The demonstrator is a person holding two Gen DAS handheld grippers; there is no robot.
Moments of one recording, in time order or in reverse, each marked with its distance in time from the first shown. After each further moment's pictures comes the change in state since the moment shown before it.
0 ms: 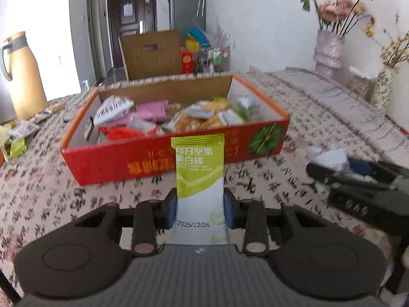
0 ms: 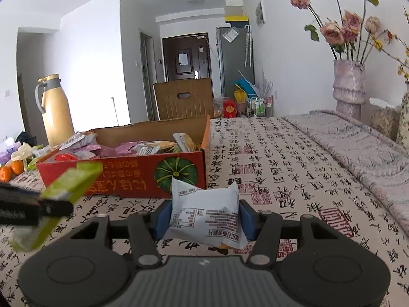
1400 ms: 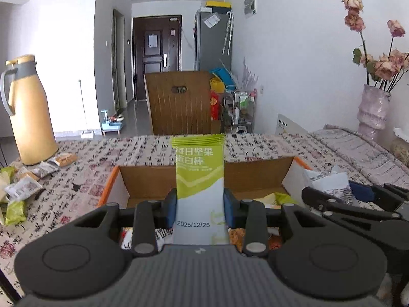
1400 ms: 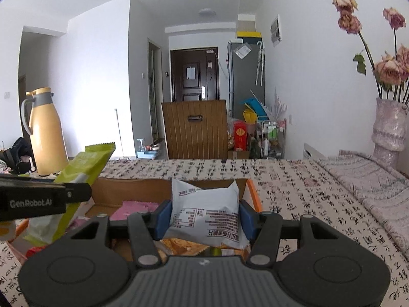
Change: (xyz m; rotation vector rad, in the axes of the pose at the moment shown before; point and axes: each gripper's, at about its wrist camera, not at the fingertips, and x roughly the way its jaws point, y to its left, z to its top) left arm 0.095 0.073 0.106 -0.085 -0.169 0.081; right arm 0.128 0.058 0.106 -0.042 -0.067 0.003
